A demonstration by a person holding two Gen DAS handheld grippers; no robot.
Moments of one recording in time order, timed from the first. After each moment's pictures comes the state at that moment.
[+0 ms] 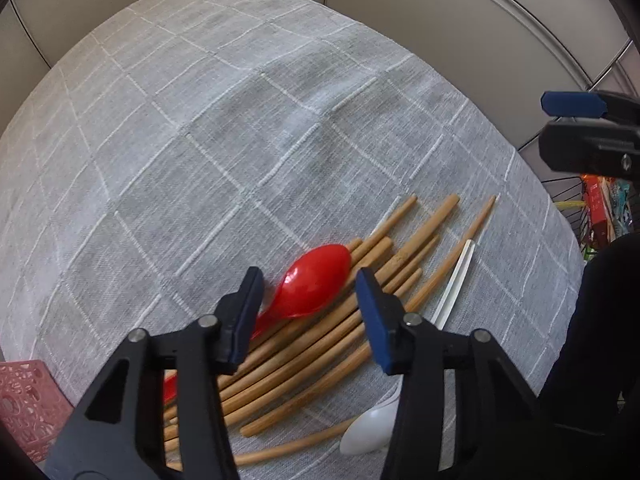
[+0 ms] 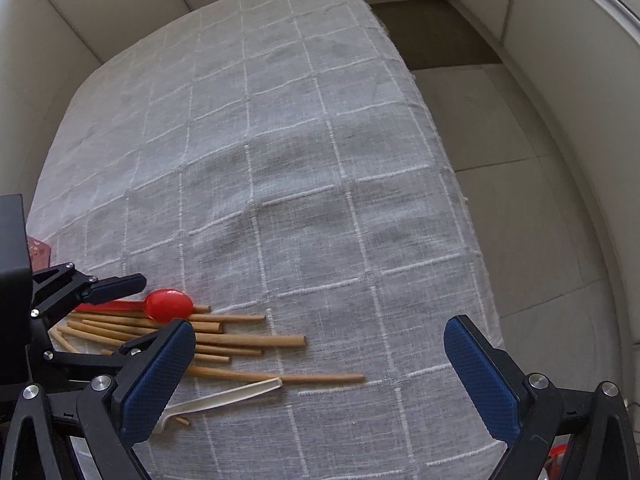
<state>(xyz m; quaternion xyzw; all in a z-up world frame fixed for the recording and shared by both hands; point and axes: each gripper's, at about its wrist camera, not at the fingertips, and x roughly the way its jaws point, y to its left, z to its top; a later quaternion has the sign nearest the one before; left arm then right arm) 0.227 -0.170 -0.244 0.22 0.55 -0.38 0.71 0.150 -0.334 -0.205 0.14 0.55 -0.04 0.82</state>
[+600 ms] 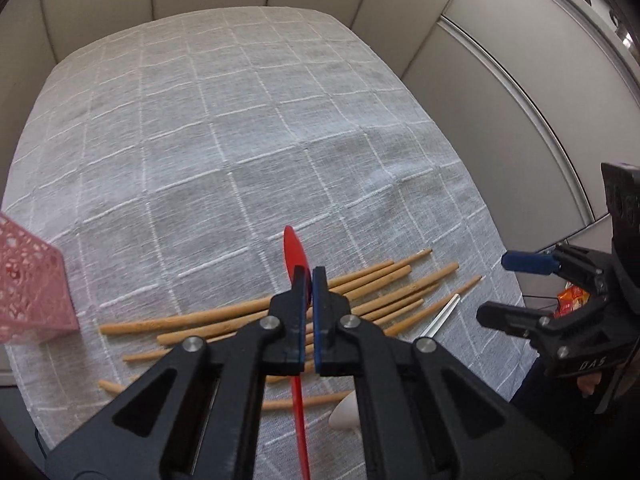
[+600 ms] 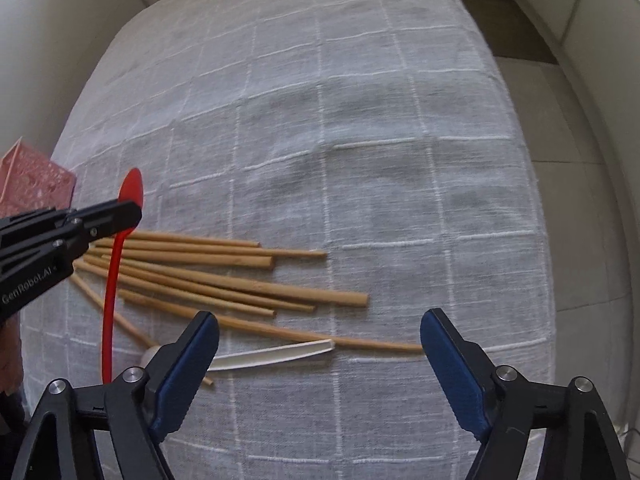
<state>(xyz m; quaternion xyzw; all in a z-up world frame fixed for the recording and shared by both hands) 0.230 -0.087 -0.199 0.04 0.54 -0.27 0.80 0.143 -0.281 -0.221 0.08 0.59 0.06 0.80</state>
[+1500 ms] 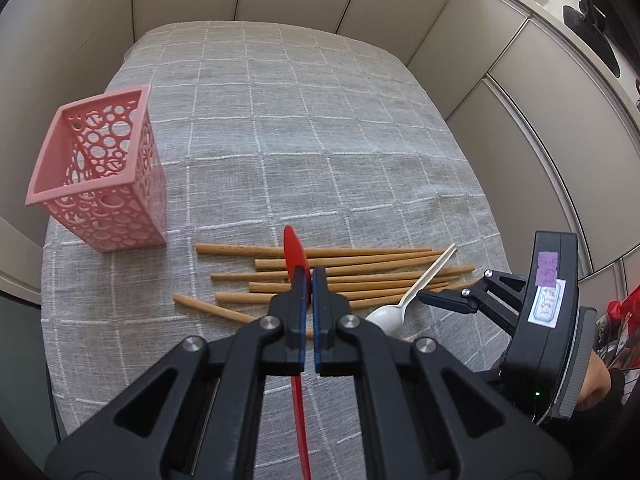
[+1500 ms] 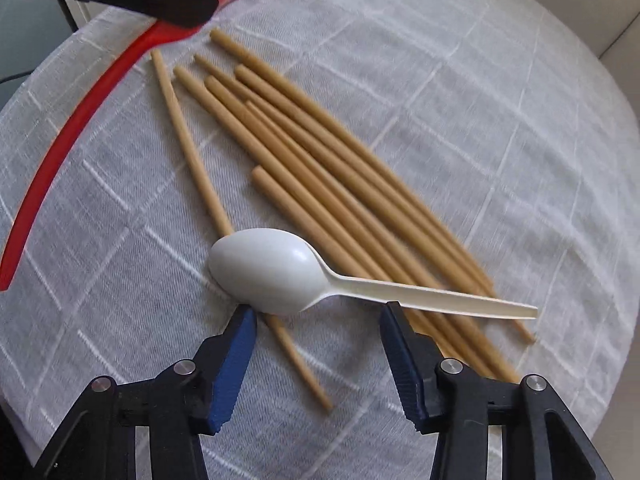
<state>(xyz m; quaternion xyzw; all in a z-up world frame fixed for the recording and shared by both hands) 0.192 -0.004 -0.180 -0.04 0.52 -0.20 0.83 0.138 -0.133 -0.271 -0.23 0.54 0.21 0.78</state>
